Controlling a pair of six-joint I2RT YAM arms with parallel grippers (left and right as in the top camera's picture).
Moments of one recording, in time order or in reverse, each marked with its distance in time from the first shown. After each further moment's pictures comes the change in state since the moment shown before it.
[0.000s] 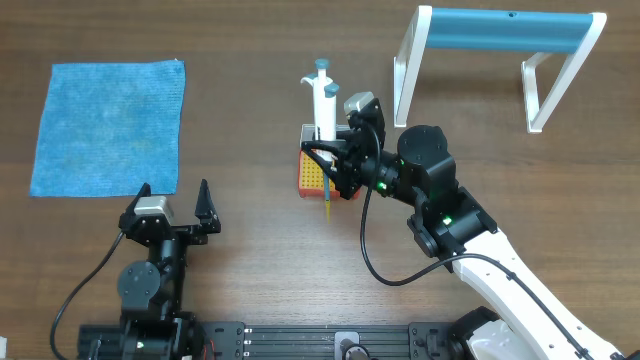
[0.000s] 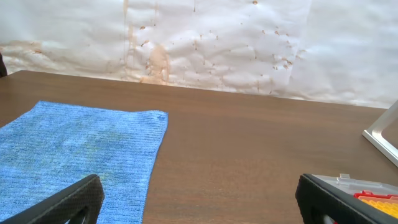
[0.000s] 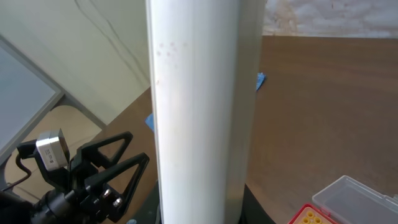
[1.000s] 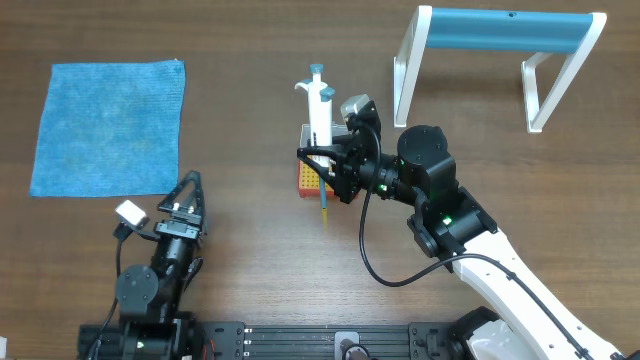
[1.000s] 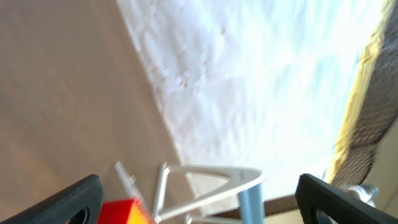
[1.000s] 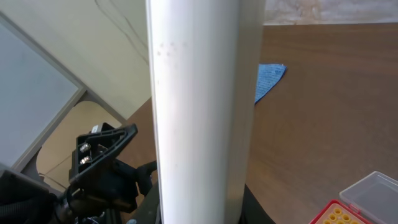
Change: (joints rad) left arm 0.001 0.000 -0.001 0.072 0.209 -1.258; right arm 0.000 0.000 0.000 0.003 -0.075 0.043
